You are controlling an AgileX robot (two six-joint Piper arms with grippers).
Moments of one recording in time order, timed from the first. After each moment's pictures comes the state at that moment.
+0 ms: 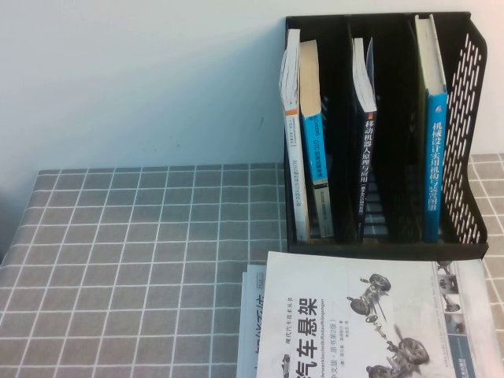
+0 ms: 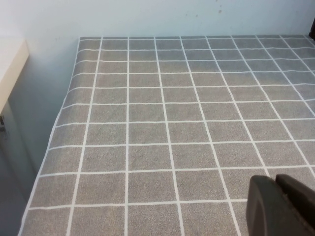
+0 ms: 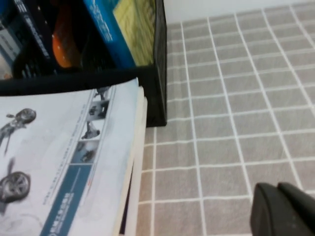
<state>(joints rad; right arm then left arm) 0.25 0.01 -0.08 -0.36 0.60 0.51 -0.08 -0.01 0.02 -0.01 0.35 -0.08</state>
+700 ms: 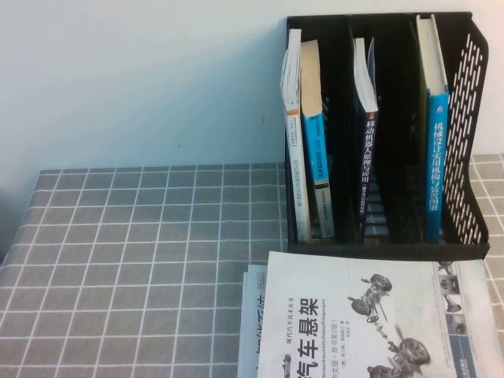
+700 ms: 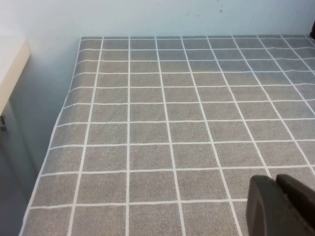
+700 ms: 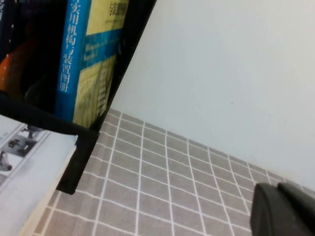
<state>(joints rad) -0.07 -0.01 0.03 -0.04 0.15 -0.42 -0.08 -0.01 0.02 -0.01 0.35 -0.08</state>
